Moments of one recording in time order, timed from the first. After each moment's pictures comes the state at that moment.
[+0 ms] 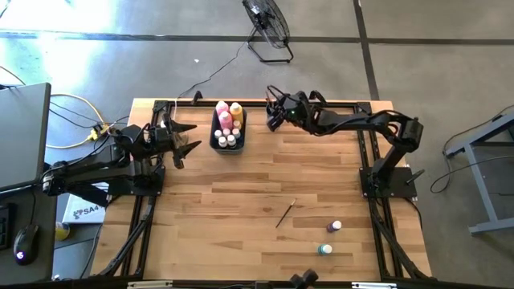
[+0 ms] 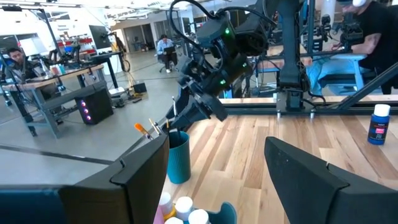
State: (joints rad) left arm 0.29 0.29 0.40 -0.05 -0.06 0.16; right arm -0.44 1.69 1.05 0.16 0.36 0.15
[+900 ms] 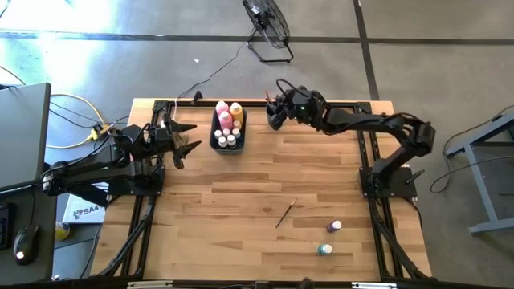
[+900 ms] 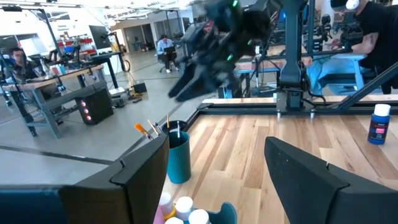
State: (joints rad) left arm 0.29 0.29 0.40 -0.05 -0.06 0.16; right arm -0.42 1.57 1.05 0.16 0.23 0.11
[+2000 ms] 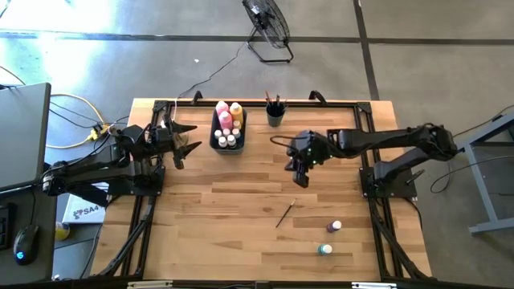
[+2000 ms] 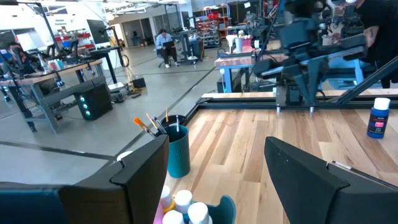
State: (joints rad) left arm 0.29 0.29 0.40 -0.08 -0.07 0.16; right arm -0.05 1.36 1.05 -0.52 -0.13 0.29
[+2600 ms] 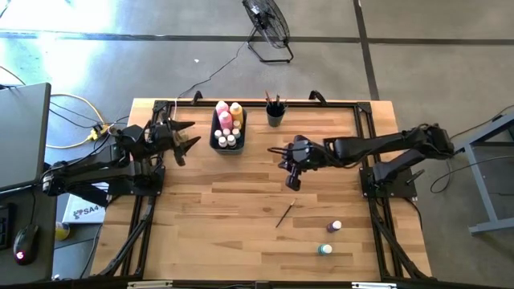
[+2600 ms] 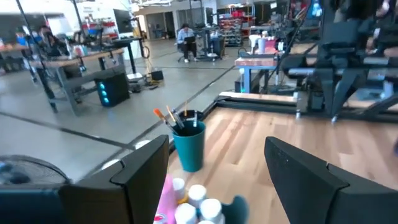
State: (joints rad) left arm 0.29 0.29 0.40 -0.08 -0.16 0.09; right arm 0.05 1.41 1.05 -0.40 0.14 0.28
